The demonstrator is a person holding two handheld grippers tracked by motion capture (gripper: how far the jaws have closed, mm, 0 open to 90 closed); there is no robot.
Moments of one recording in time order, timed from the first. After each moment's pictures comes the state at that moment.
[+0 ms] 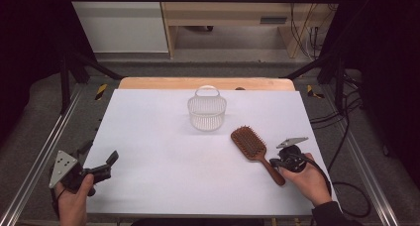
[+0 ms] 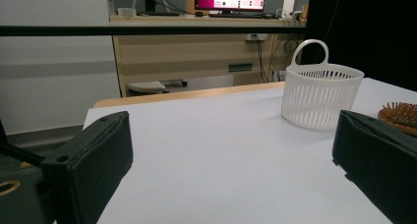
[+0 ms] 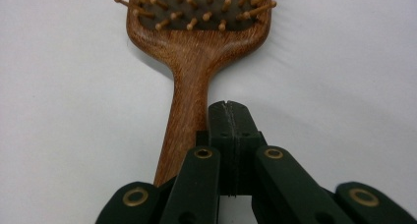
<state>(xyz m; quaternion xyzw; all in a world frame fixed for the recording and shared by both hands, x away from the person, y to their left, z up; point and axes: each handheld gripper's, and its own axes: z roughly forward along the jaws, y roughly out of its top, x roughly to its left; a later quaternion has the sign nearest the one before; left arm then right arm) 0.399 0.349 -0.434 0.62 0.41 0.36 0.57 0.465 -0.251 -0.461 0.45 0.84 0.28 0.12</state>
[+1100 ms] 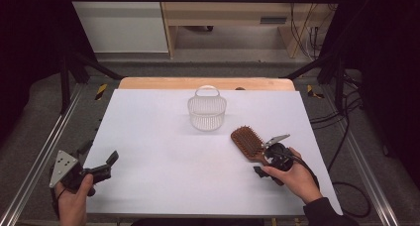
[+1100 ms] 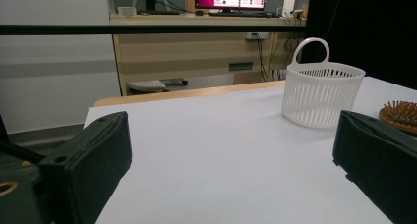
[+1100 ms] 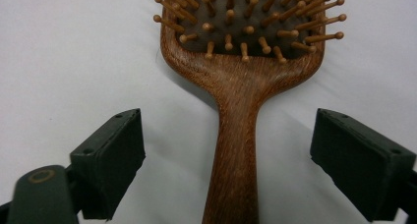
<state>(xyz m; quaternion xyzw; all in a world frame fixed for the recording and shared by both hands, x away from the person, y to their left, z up) 0.400 0.349 -0.435 0.62 0.41 0.36 0.56 0.473 -0.212 -0.460 0.44 0.86 0.23 0.12</state>
